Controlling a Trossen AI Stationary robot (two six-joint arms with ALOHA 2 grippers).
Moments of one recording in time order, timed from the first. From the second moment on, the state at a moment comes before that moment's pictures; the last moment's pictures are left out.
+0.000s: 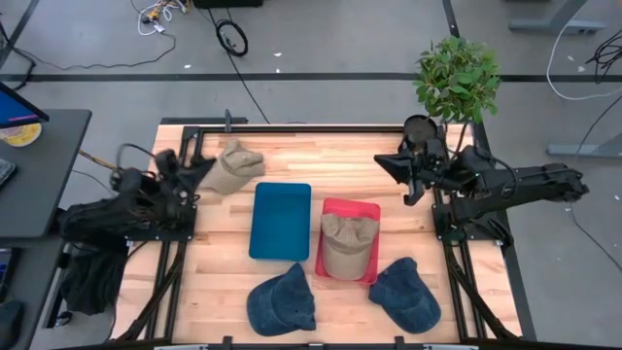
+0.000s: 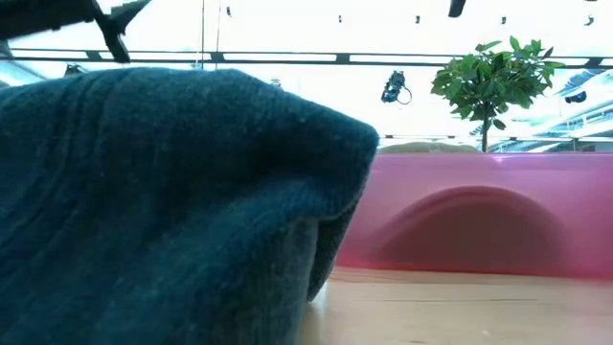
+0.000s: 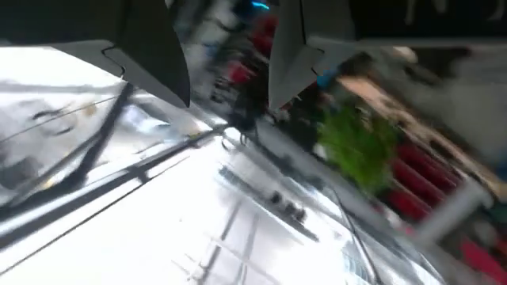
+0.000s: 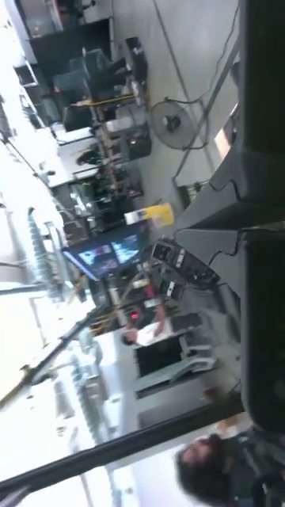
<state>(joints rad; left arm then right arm) 0.20 0.13 0.22 0.44 -0.08 -0.68 0.03 0.79 0.71 0.37 0.18 0.25</state>
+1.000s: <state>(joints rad) 0.53 1.31 1.47 -1.25 -0.02 -0.16 -0.04 0.71 0.55 0.56 -0.05 0.35</state>
